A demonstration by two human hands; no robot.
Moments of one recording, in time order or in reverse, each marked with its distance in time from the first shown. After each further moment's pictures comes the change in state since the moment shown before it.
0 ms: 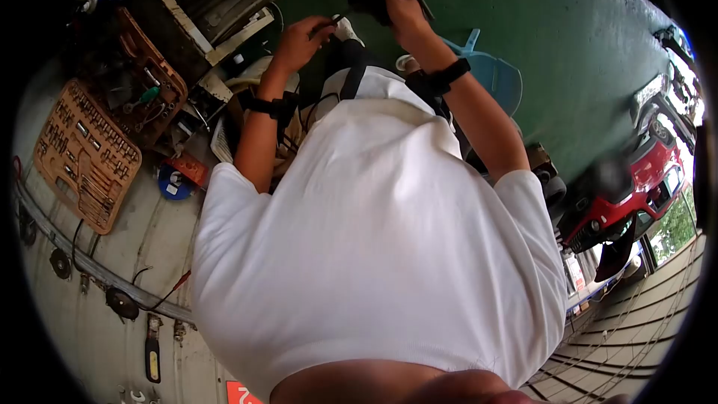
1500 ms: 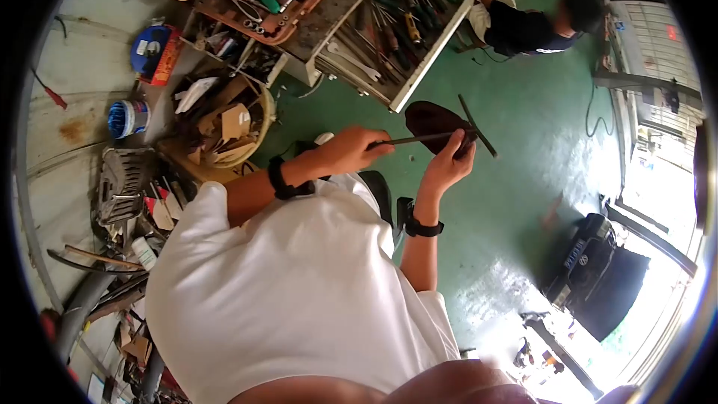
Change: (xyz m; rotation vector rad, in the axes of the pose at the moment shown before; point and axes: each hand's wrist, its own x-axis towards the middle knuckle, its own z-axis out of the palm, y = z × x) left_hand -0.120 0.106 -0.015 -0.183 0.646 0.197; right_hand -0.087 -0.084 0.104 -0.732 -0.004 -0.931
